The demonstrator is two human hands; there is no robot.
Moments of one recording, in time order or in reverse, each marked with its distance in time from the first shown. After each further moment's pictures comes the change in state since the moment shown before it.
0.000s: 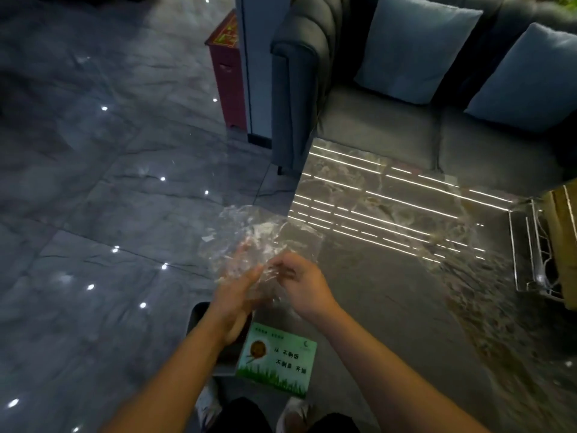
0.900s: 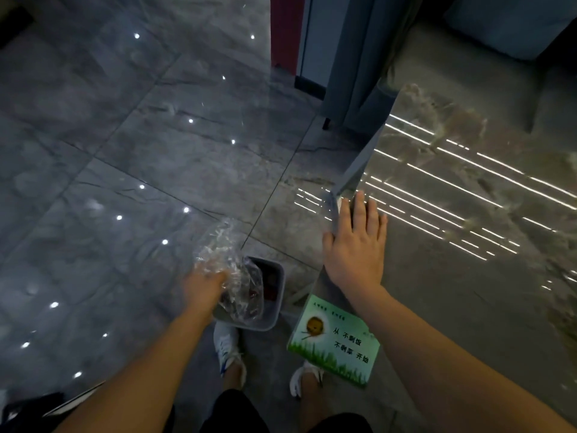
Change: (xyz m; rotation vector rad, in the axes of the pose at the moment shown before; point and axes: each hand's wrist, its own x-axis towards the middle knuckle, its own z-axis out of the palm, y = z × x) left_hand 0.038 -0.097 -0.195 0.443 0.763 -0.207; right_hand 0.052 0.074 0.057 -1.201 0.233 -0.017
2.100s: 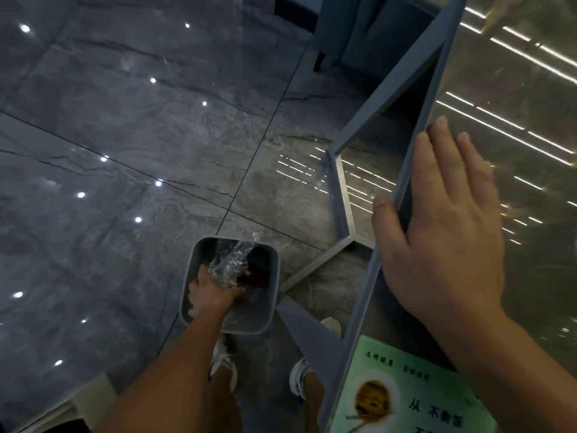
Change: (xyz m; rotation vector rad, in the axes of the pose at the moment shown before) left_hand 0.133 -0.139 0.121 0.511 -0.188 -0.065; right_hand 0.001 -0.002 0.007 0.059 0.129 0.057
